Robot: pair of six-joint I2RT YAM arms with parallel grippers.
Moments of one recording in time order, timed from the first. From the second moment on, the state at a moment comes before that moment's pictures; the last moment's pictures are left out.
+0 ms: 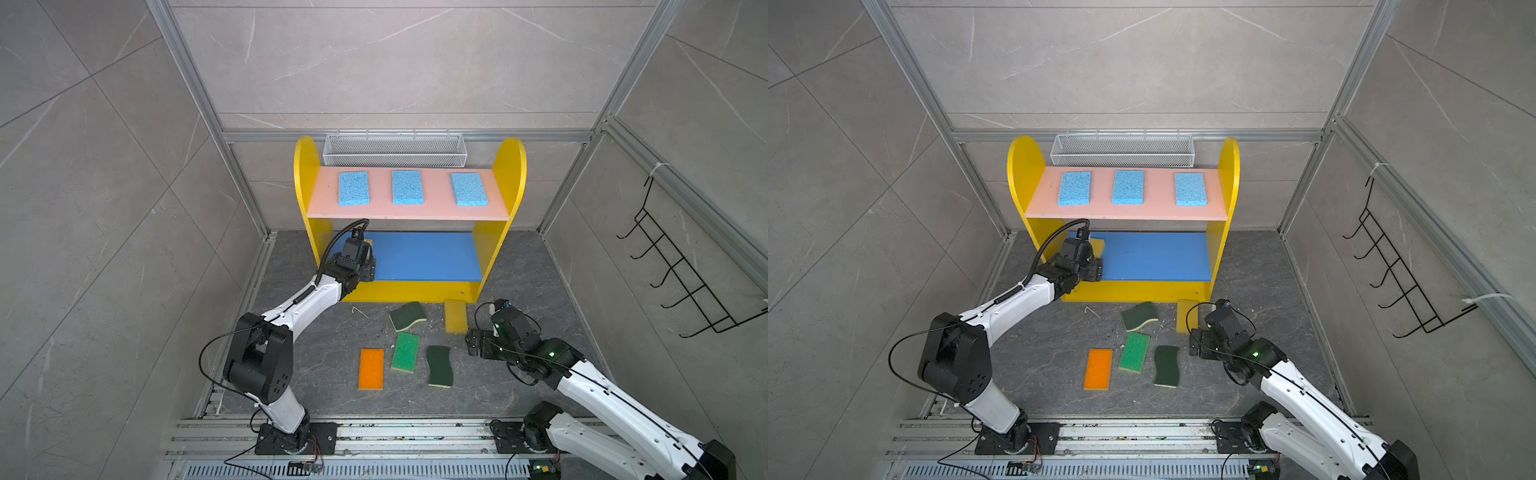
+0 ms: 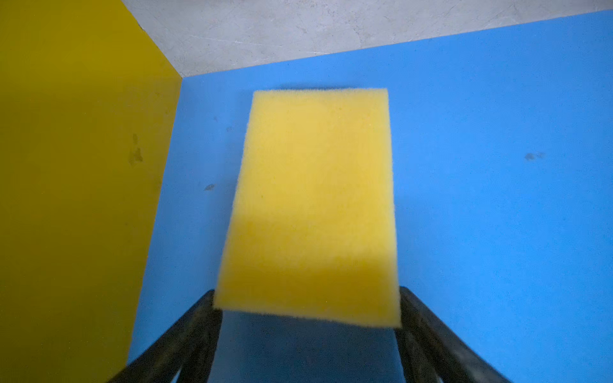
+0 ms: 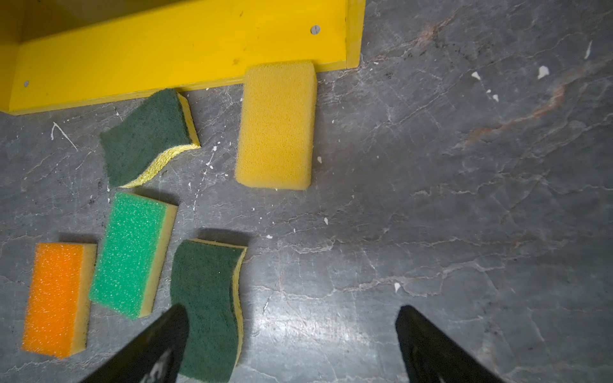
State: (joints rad) left arm -0.45 1.64 1.25 -0.34 -0.33 -0.15; right arm 0.58 0.87 0.66 -0.73 0.14 0.58
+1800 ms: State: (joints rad) left arm -0.46 0.88 0.82 -0.77 -0.17 -0.45; right arm 0.80 1.36 0.75 -0.45 0.21 0.75
